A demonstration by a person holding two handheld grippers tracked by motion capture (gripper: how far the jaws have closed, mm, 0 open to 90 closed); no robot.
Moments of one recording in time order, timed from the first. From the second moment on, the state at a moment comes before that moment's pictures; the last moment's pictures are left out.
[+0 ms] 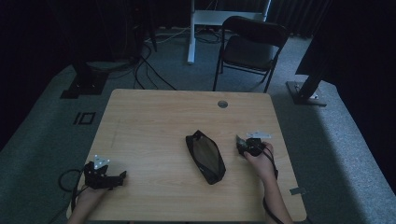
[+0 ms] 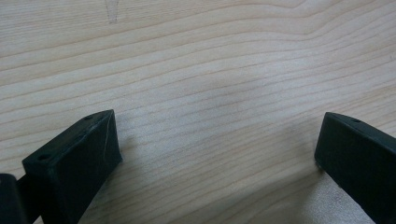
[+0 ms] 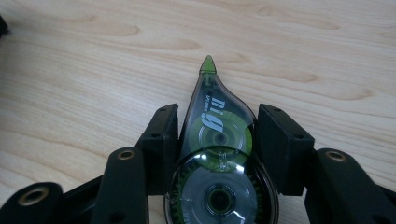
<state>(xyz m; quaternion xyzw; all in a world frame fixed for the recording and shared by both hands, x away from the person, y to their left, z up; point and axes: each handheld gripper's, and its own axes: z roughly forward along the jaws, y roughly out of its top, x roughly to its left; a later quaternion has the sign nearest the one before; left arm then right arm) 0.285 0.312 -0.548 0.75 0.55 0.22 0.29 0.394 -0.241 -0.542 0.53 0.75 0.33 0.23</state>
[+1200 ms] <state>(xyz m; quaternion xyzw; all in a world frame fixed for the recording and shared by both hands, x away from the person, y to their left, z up) 0.285 0.312 -0.548 0.75 0.55 0.22 0.29 0.372 -0.183 -0.447 0.47 0.75 0.39 0.25</state>
